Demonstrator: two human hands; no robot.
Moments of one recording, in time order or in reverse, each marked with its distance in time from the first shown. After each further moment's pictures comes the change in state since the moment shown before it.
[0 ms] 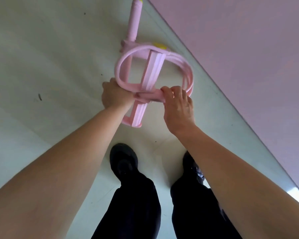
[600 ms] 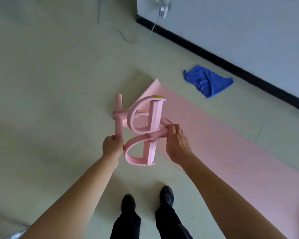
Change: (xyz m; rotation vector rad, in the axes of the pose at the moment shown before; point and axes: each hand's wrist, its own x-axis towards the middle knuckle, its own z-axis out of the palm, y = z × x) left_hand -0.388 0.234 -0.439 -0.542 -0.093 0.134; right_hand -0.139 -0.097 -0.606 0.222 0.278 0.091
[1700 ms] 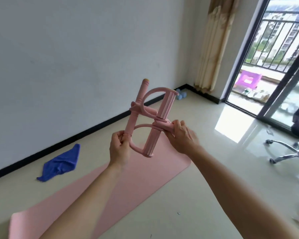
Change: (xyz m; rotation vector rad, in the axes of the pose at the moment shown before) left_hand -0.628 -0.003 0.218 0.152 -1.089 1.107; right_hand -0.604 0.167 -0.375 -0.190 0.804 1.002
